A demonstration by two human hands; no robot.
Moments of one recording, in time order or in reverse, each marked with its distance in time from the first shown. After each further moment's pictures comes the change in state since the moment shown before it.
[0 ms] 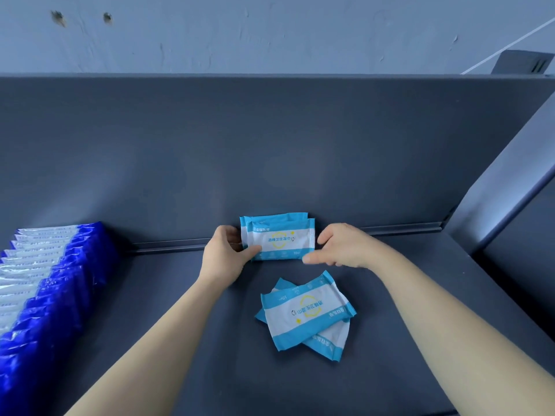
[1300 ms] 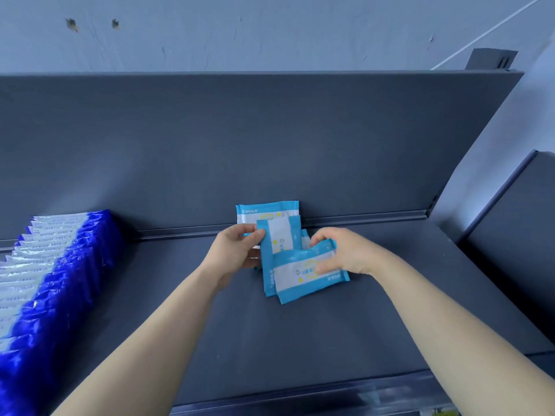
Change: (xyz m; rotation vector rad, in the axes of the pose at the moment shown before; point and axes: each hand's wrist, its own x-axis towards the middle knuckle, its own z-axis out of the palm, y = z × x) left_hand -0.051 0.033 -0.005 -0.466 -0.323 -0.167; right_hand -0.040 0.031 0.012 0.124 -0.032 -0.111
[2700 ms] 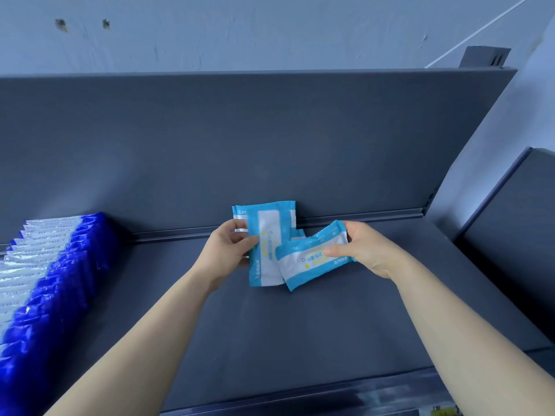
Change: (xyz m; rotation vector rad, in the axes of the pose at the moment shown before) left_hand 0.000 0.000 -0.006 0.034 -0.019 0.094; right_hand -0.015 0.010 -0.013 0.439 0.058 -0.047
